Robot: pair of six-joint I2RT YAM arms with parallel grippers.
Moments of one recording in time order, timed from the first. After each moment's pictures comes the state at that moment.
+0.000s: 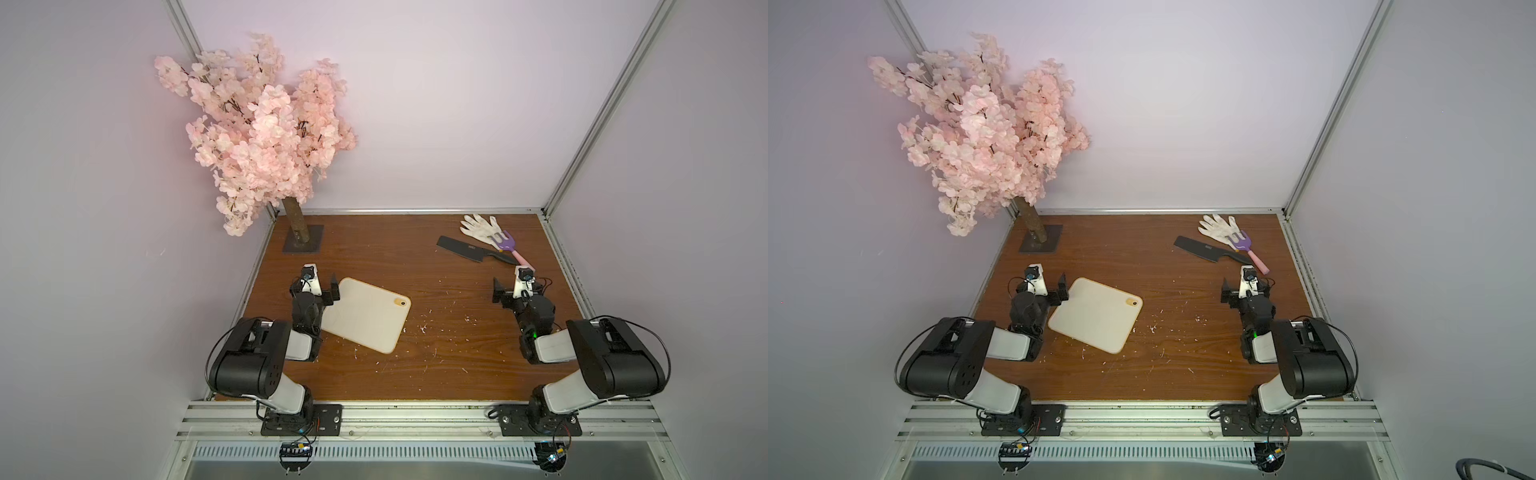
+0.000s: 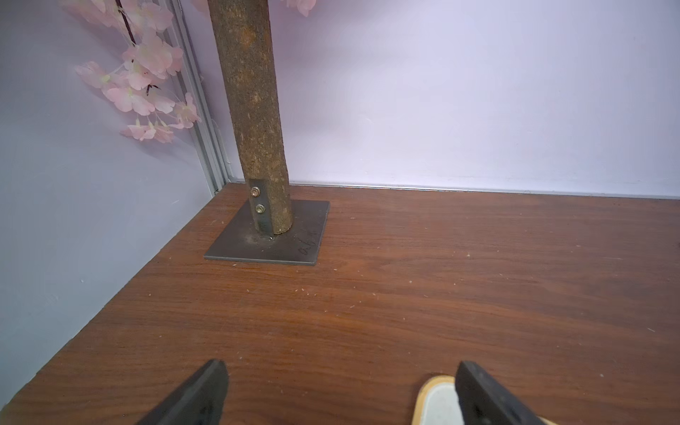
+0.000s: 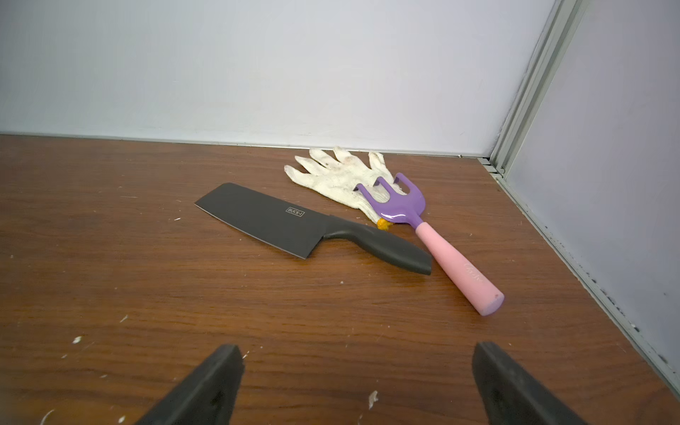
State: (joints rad) left arm -0.05 1.53 0.22 1.15 -0.17 -0.01; right arm 0.03 1.54 0.21 1.16 0.06 -0.03
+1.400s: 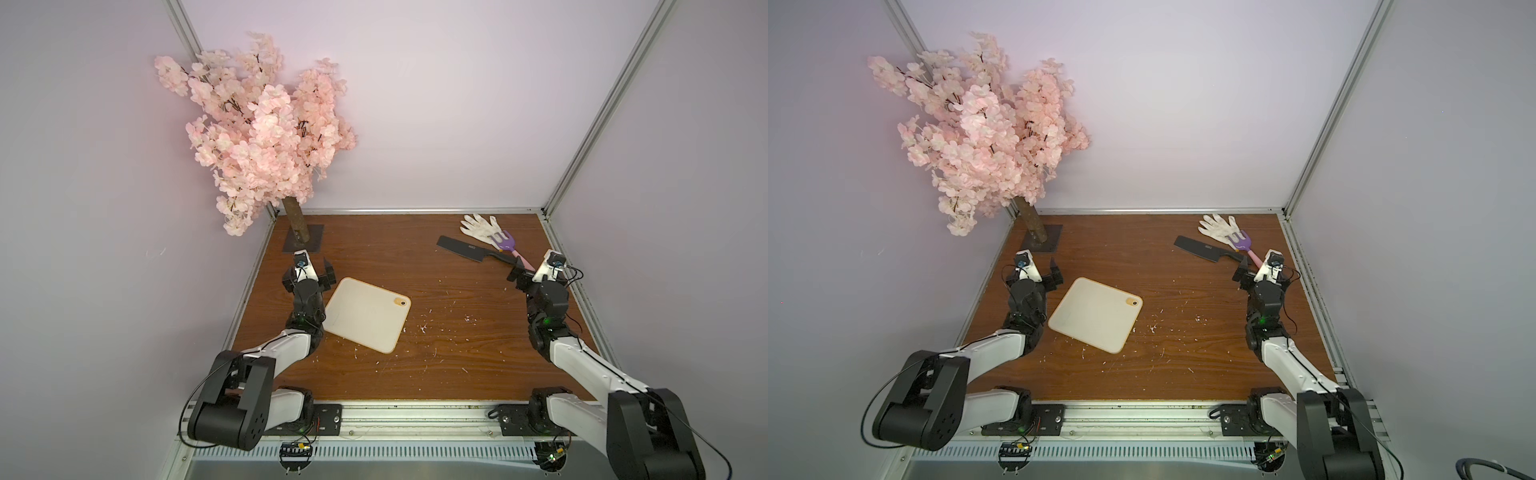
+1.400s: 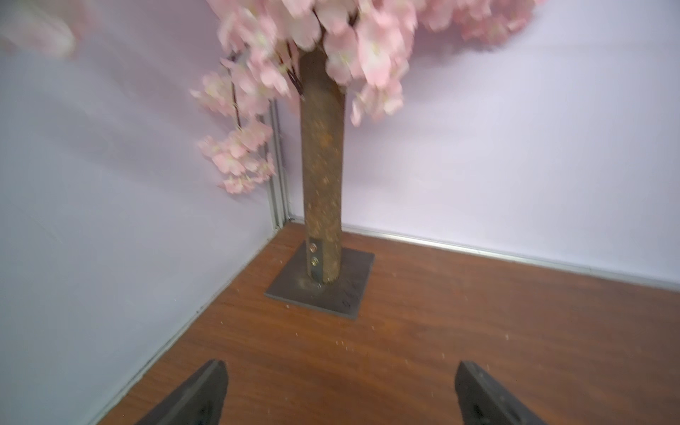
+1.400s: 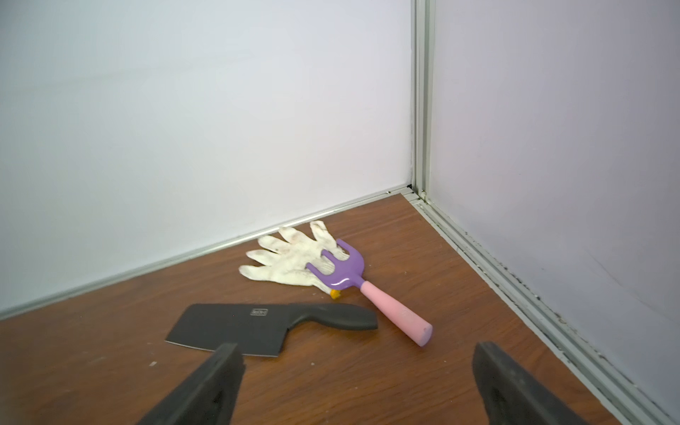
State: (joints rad) left arm -0.15 1.25 0.45 0.69 -0.52 -0.12; right arm 0.07 1.06 0.39 0.55 0.33 0.24
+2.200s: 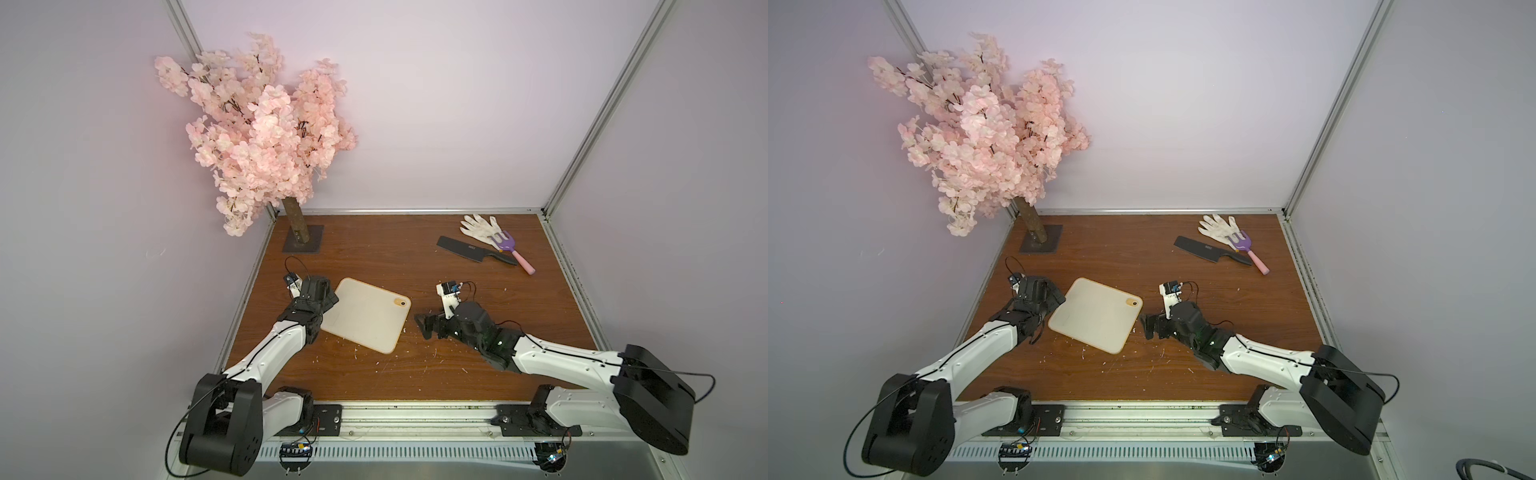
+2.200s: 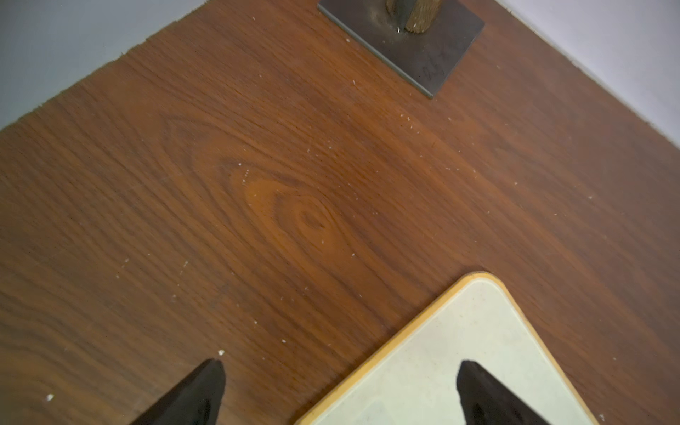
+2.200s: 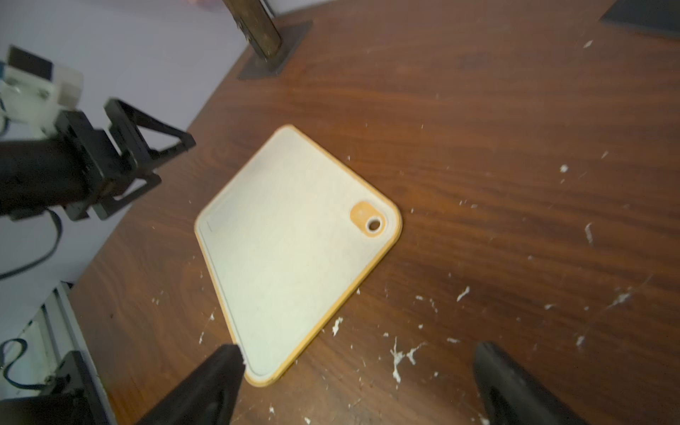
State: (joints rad) left arm -0.15 1.20 0.55 -0.22 -0.38 -0.71; right arm 0.92 1.30 0.52 0.21 0.14 0.59
